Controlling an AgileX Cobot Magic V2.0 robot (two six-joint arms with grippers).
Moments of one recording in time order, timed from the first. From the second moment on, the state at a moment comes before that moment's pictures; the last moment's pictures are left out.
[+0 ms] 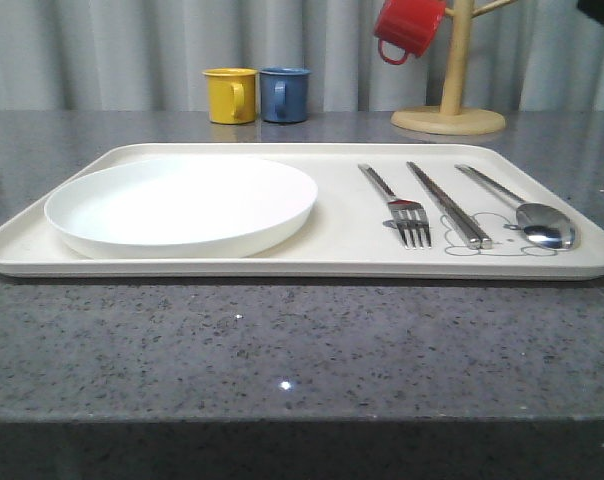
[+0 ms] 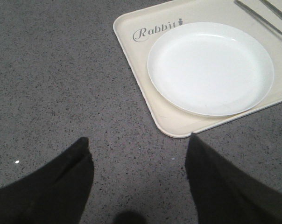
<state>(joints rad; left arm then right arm) -0.41 0.60 -0.84 0.11 0.94 -0.03 0.29 1.15 -1.19 0.19 1.13 -0.13</state>
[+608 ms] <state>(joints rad) -0.41 0.60 -0.84 0.11 0.94 -0.03 0.32 0.53 -0.88 0.10 1.14 -0.06</state>
